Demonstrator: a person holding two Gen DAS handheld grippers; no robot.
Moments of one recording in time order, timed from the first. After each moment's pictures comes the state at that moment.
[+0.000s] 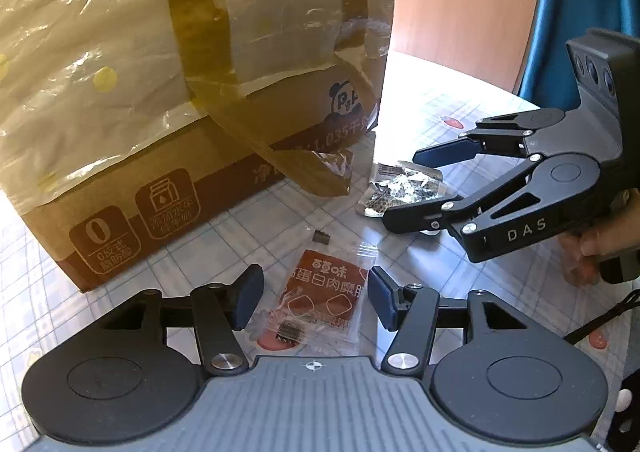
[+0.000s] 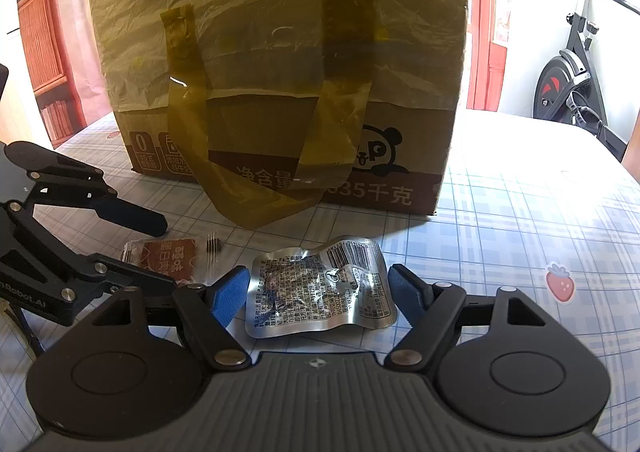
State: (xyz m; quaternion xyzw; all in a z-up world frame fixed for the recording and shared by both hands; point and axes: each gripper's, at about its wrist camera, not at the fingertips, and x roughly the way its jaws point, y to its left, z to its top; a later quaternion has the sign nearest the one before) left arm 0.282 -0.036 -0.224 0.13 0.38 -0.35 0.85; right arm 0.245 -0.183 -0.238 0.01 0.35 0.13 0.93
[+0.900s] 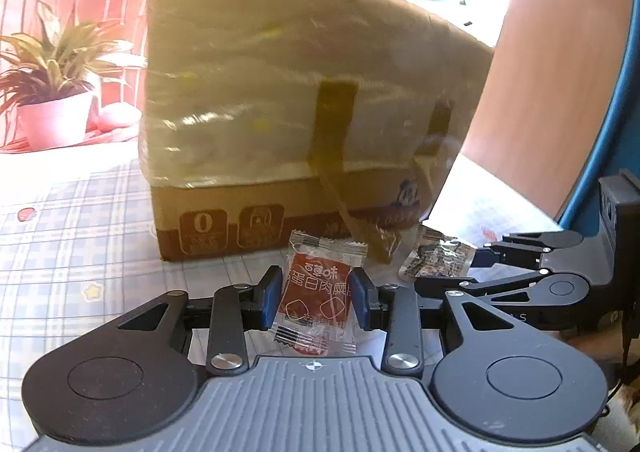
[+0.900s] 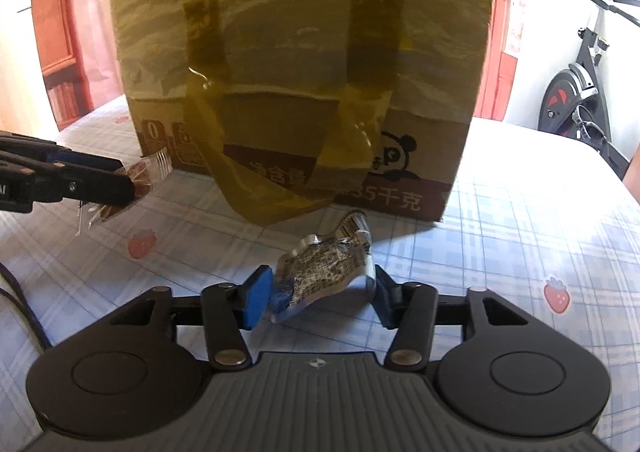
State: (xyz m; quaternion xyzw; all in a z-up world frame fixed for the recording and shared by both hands) left arm 0.248 0.016 -0.177 -0.03 0.33 -0.23 0.91; right arm 0.239 -0.173 -0.228 -0.01 0.35 0.14 0.93
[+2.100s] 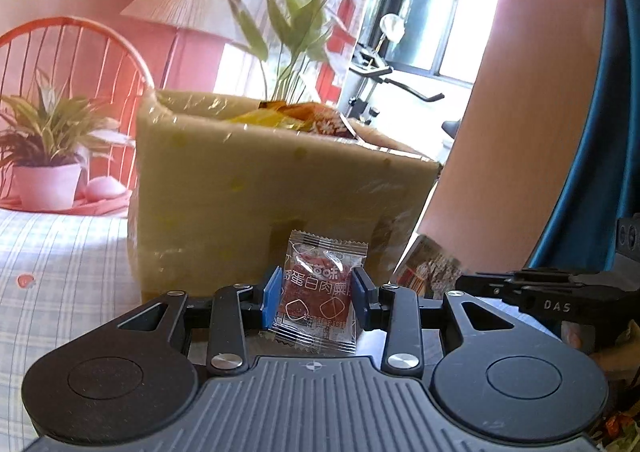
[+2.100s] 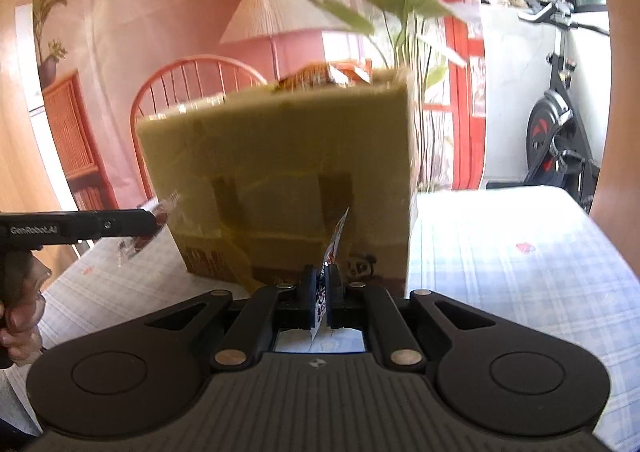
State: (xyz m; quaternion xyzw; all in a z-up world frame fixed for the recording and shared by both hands) left arm 0.240 0.010 -0.118 -0.07 0.24 -0.26 0.93; right arm 0.187 -0.219 -0.124 0.07 0.26 0.14 0.95
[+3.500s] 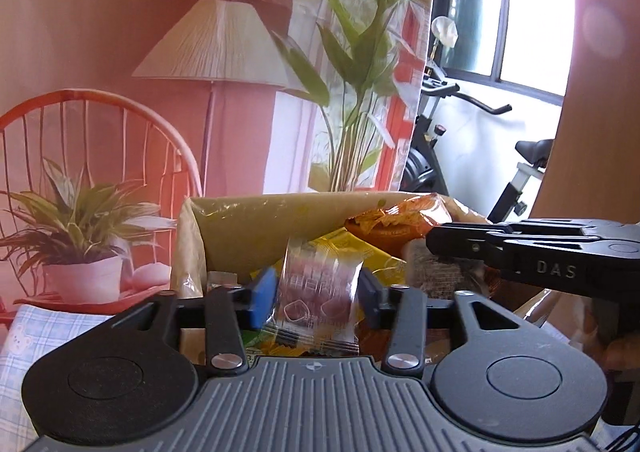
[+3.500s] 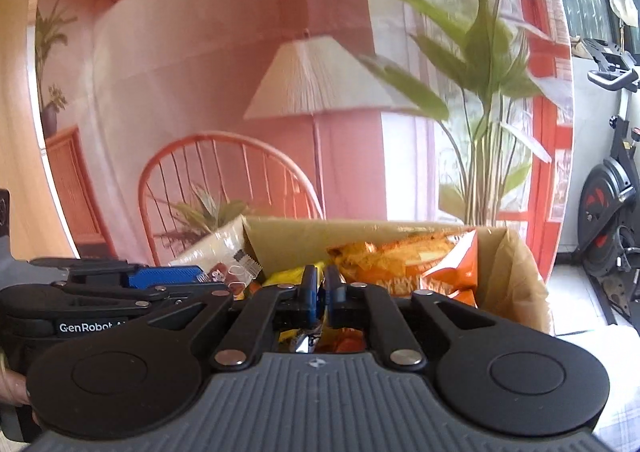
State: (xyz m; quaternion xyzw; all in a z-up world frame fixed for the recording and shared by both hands) left arm 0.365 -0.003 -0.055 -0.02 0.24 -0.17 0.95; right arm 0.377 -0.164 -0.043 0.05 0.22 0.18 0.96
